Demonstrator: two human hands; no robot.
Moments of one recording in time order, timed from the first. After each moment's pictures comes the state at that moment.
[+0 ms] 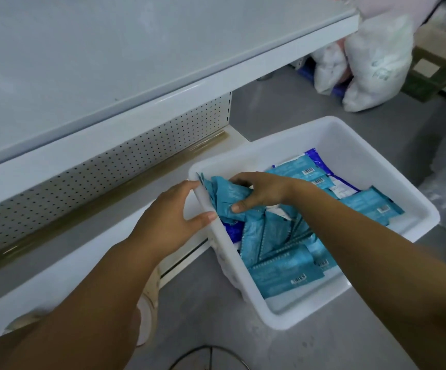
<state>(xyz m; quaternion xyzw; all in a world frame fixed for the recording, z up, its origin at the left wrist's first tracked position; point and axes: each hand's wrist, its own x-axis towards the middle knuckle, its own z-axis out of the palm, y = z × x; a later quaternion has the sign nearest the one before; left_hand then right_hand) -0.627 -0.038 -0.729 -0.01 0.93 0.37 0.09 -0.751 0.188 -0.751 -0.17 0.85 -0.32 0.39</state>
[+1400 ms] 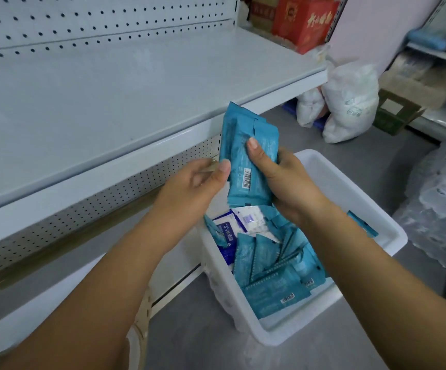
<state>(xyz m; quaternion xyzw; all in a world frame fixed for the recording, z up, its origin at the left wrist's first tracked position) -0.641 -0.008 -0.632 -0.03 0.77 0.64 0.06 -0.689 0.170 -0.624 -0.02 0.65 -0.75 0.13</state>
